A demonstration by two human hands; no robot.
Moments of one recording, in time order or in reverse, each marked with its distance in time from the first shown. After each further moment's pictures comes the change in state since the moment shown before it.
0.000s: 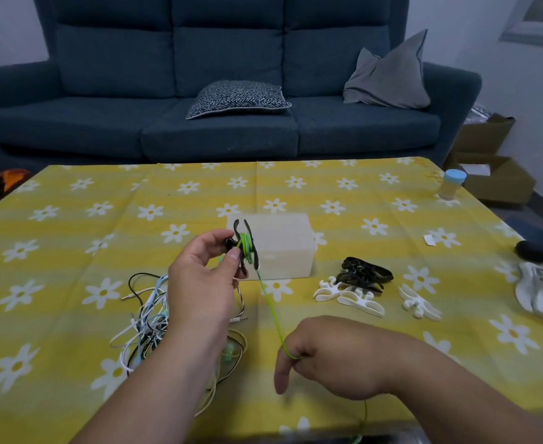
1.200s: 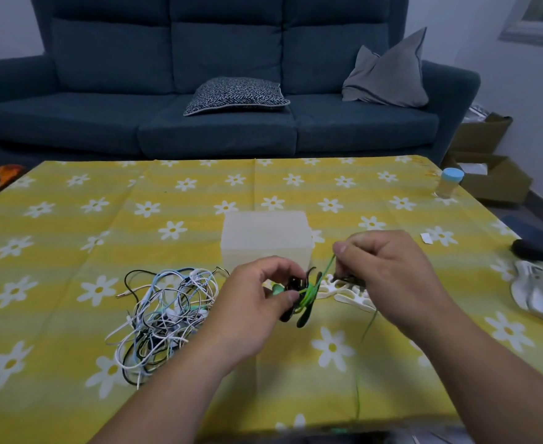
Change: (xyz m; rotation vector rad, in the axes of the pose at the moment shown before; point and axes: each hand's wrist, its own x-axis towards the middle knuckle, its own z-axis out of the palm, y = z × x) left_hand -0.027 0.006 0.014 0.330 -0.590 -0.050; right_hand -0.009 0.033 -0.033 0.567 0.928 -0.049
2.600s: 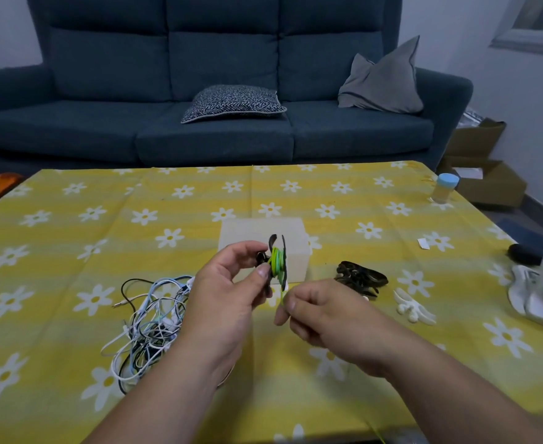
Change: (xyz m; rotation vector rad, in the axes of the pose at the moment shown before) left_hand 0.007 -0.005 -0.006 -0.494 0.261 -0.001; right_hand -0.012 0.011 0.040 0.056 -0.474 0.233
